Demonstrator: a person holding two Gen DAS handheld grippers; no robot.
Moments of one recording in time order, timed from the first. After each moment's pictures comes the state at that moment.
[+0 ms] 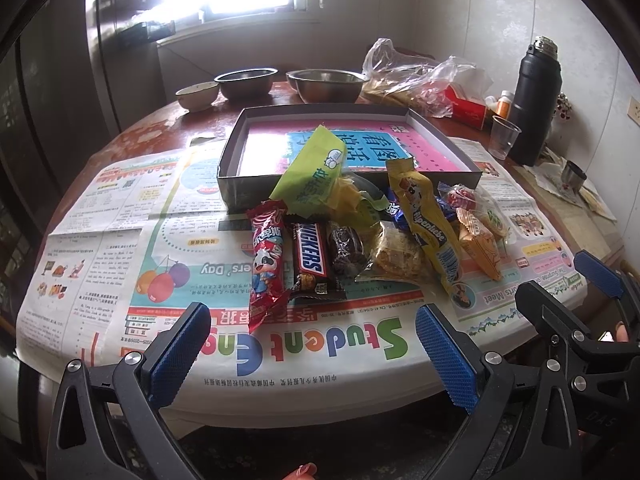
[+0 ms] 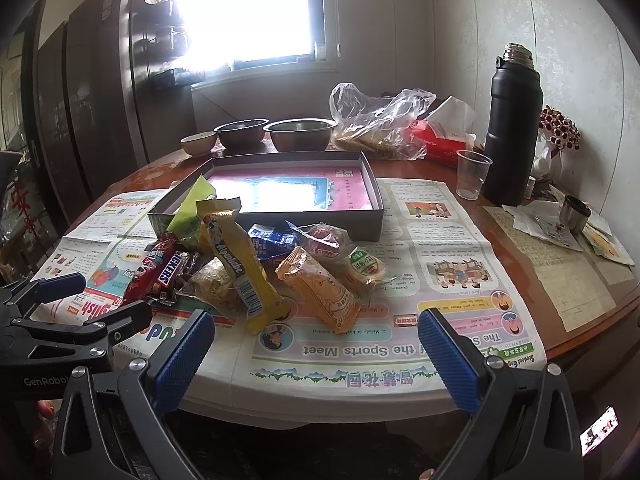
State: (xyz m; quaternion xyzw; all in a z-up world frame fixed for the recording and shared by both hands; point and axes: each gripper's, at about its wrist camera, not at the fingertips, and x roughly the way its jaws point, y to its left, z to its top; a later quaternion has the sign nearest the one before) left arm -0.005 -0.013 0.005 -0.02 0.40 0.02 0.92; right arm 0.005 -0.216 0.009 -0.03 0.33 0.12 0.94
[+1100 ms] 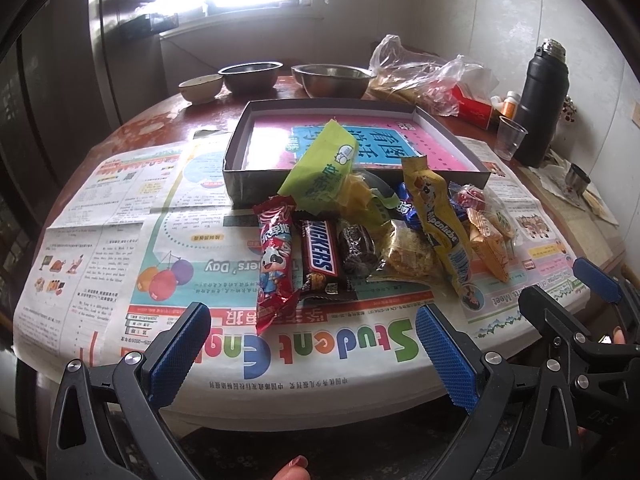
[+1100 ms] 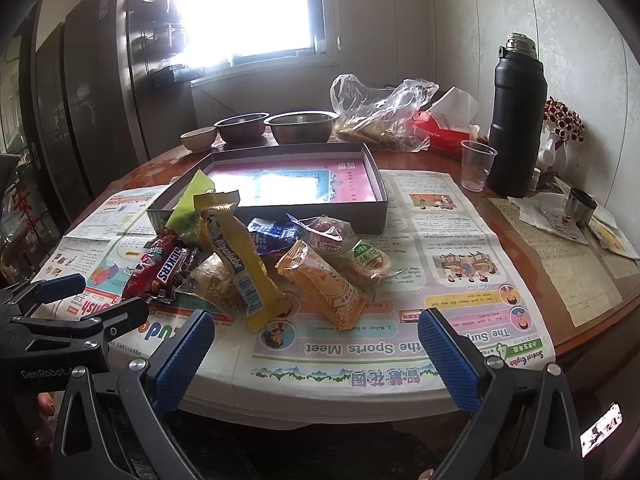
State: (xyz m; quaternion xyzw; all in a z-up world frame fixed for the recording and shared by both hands) left arm 0.000 -0.003 0.001 -0.03 0.40 0.02 0.92; right arm 0.011 -0.216 0.005 -0.03 0.35 0.12 0.93
